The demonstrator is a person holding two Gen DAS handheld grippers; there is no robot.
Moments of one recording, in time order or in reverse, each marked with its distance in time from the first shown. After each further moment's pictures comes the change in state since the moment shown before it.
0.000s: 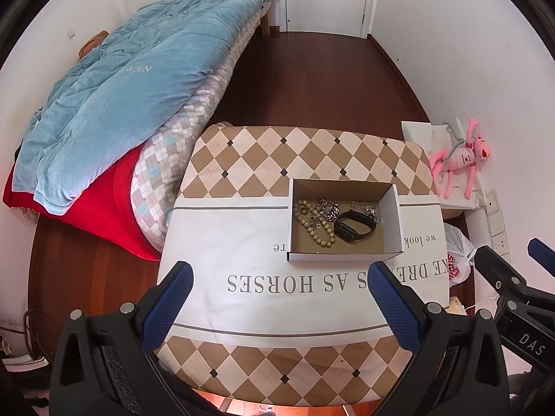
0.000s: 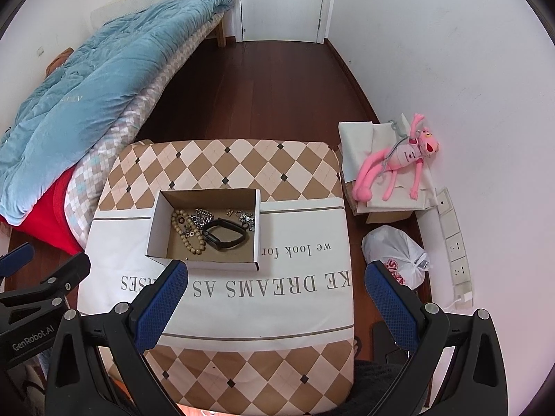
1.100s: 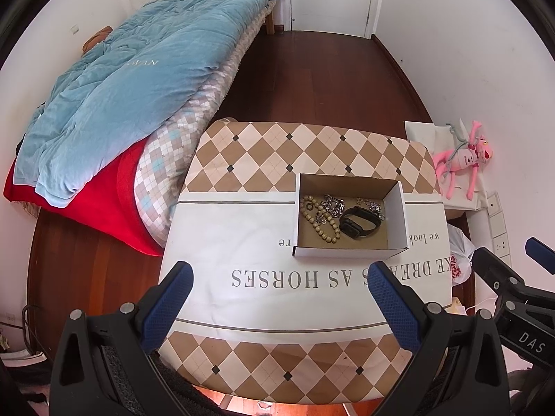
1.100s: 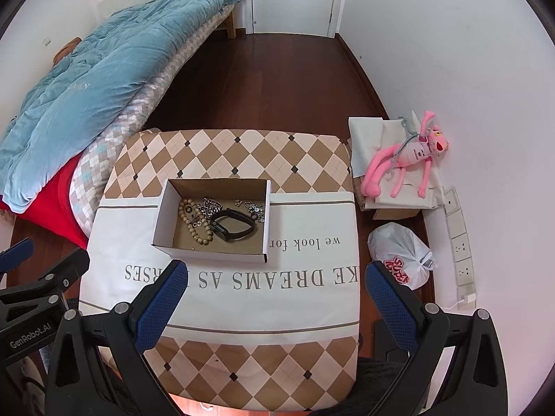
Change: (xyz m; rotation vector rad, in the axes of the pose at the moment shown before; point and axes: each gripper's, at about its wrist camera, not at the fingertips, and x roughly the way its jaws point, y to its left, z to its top) left arm 0.001 0.008 -0.005 -0.013 0.003 0.005; right arm 0.004 0.007 -0.005 -0.024 0.023 0.020
